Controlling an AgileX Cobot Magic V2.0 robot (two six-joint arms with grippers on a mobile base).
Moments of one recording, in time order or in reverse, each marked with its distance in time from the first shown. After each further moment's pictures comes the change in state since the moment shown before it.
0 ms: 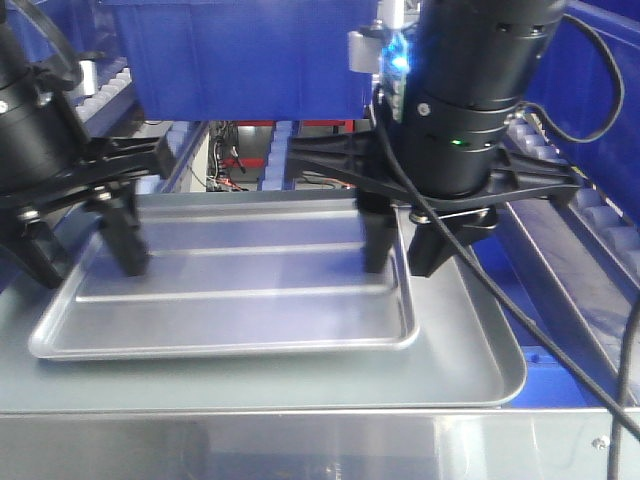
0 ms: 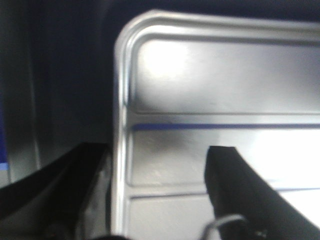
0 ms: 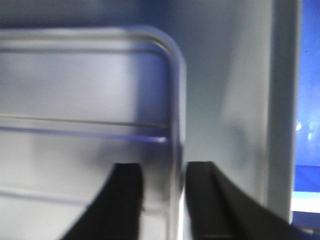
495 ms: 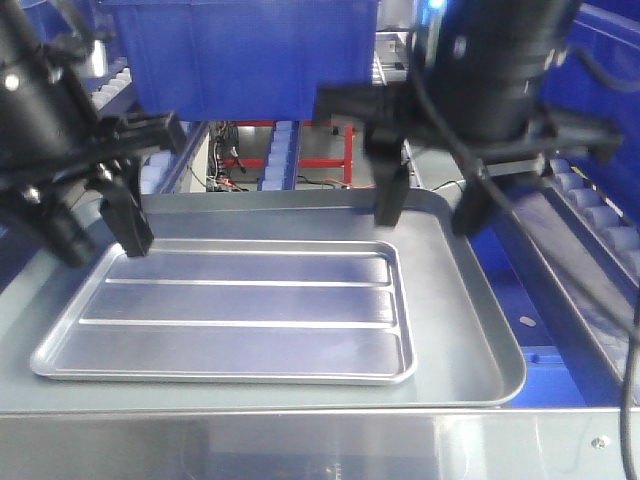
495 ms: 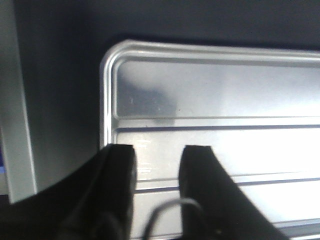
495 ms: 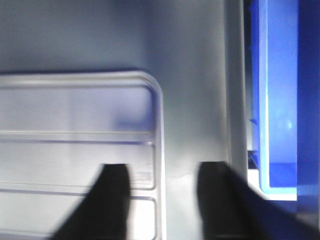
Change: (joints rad) left arm -0.002 0.000 -0.076 0.006 0.066 0.002; right arm -0.031 -0.097 -0.032 0.007 0.093 0.000
